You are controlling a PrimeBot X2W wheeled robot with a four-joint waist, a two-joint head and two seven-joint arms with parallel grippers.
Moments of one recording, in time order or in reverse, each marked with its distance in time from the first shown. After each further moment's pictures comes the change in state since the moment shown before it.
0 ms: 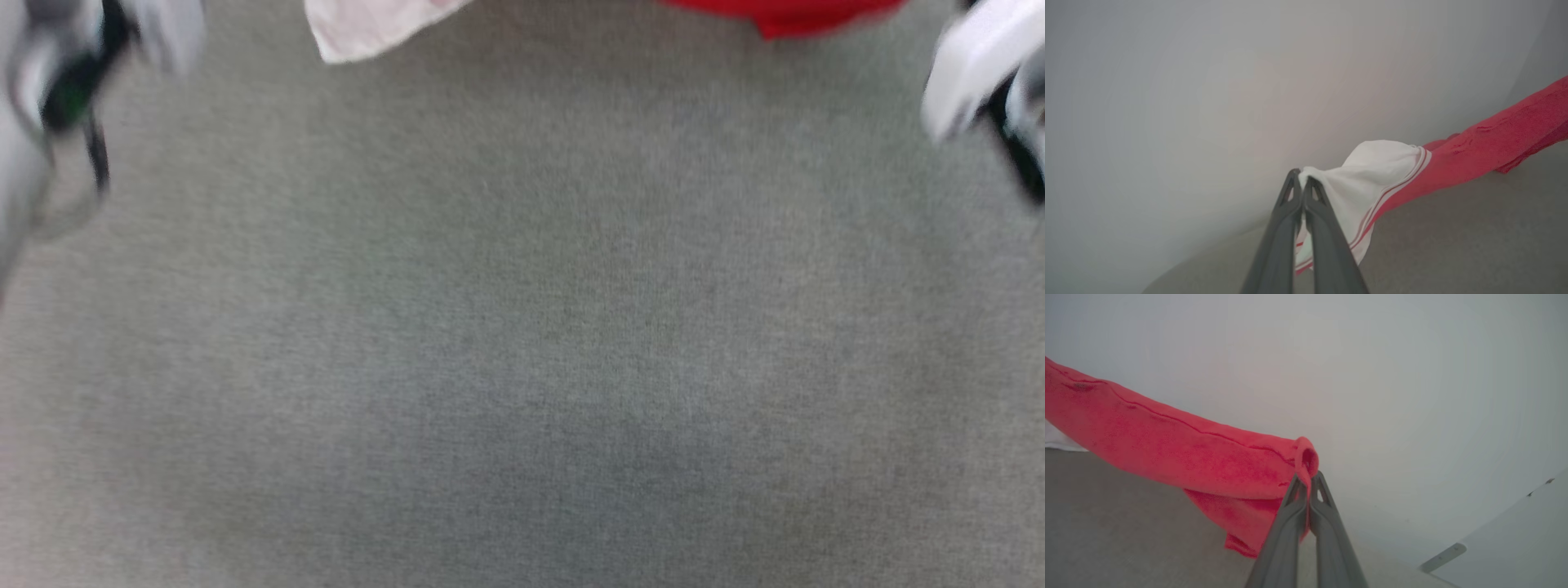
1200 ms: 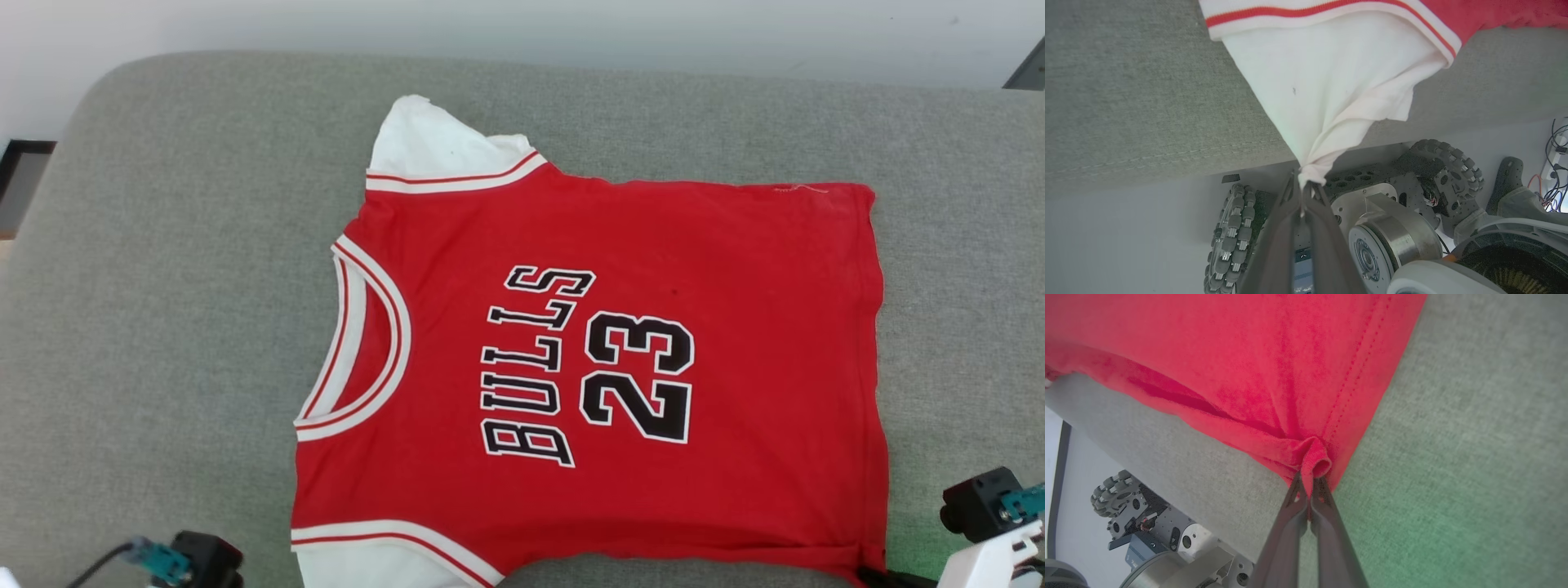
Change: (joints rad) left arm 1.097 0.572 -0.227 -1.071 -0.539 0.472 0.184; right arm 1.283 -0.228 -0.165 -0.929 0.499 0.000 0.774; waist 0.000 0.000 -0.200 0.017
